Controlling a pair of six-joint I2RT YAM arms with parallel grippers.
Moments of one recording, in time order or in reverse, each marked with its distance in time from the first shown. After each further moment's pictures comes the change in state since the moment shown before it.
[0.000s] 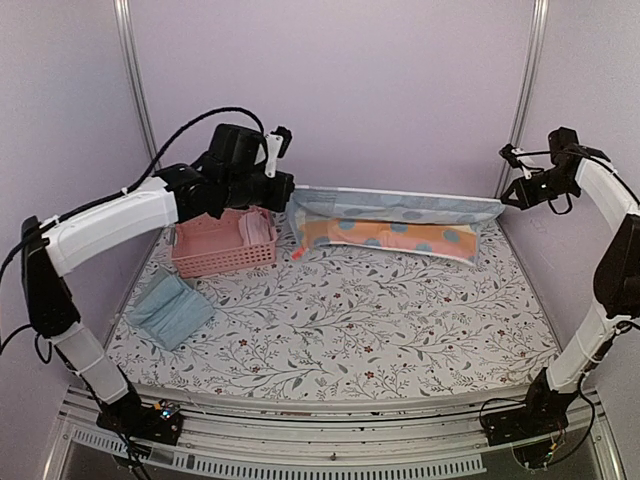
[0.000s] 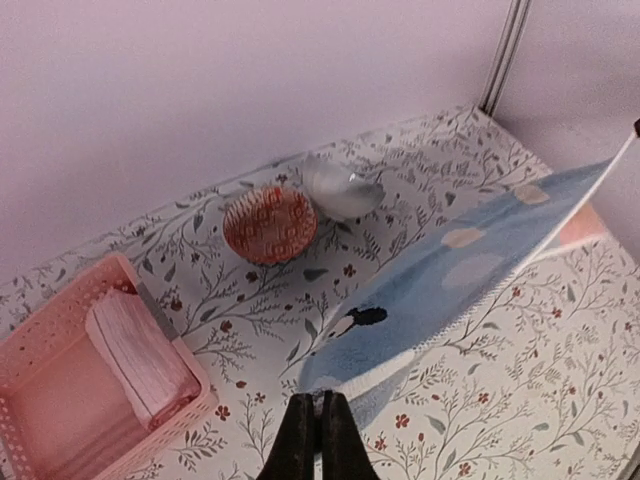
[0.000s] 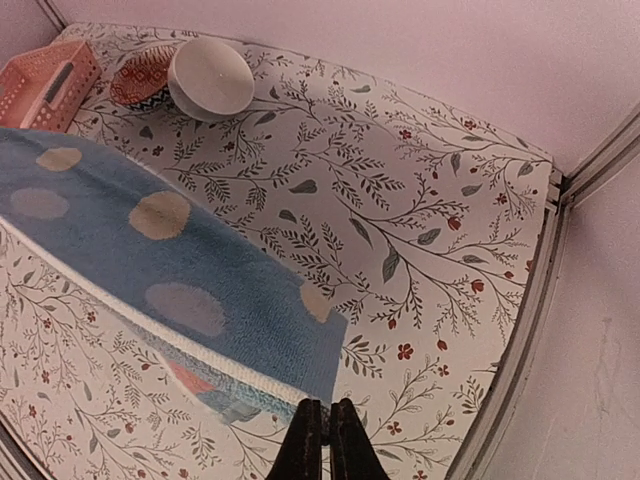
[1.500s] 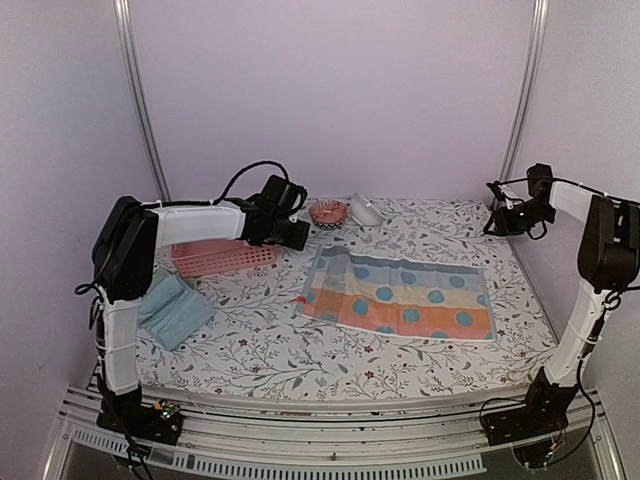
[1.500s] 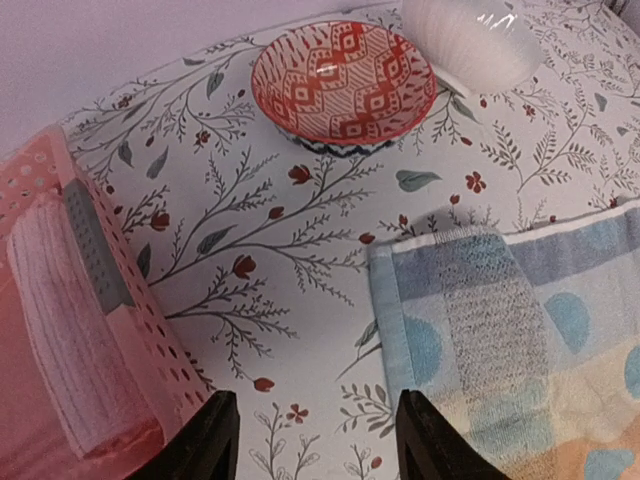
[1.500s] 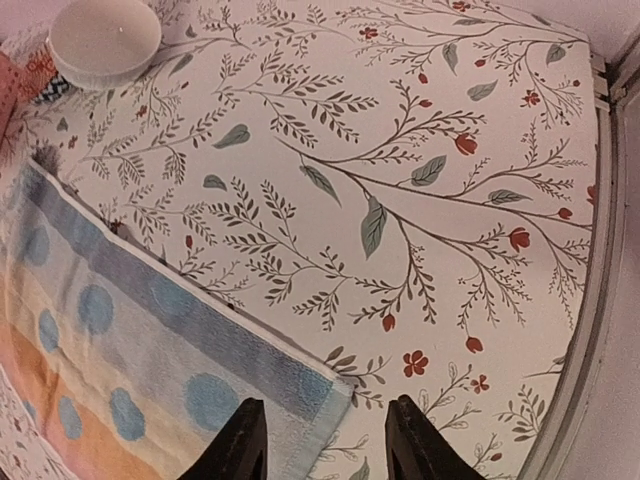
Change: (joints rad) left arm 0.079 0.405 0.074 0.123 -0.037 -0.030; right arm -0.010 0.216 -0.131 0.243 0.023 0.145
